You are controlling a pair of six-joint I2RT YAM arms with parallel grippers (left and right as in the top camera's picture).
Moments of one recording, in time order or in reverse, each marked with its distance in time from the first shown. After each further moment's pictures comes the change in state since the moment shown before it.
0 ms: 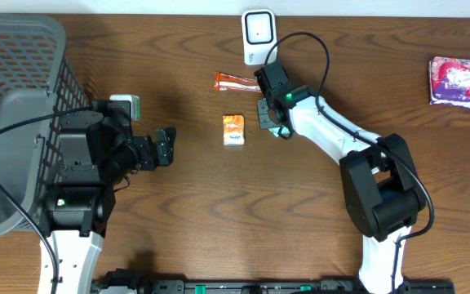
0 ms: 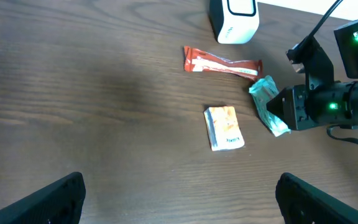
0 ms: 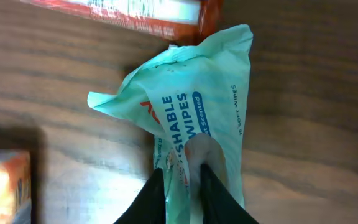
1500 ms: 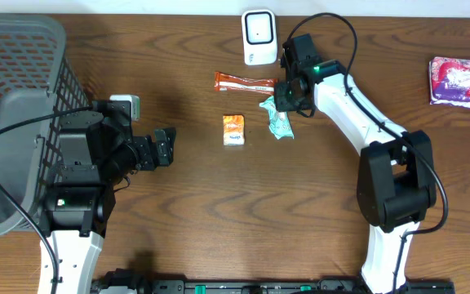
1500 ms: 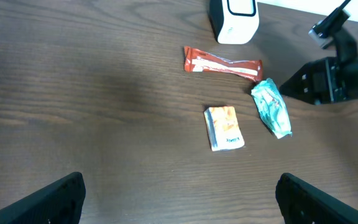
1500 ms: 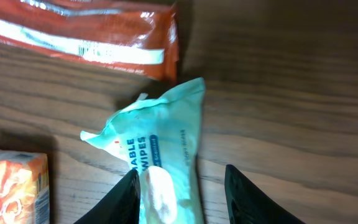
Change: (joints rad) left arm 0.000 0.000 0.000 0.000 0.000 0.000; right arm -0.136 0.021 0.161 -0.152 -0.201 -0.089
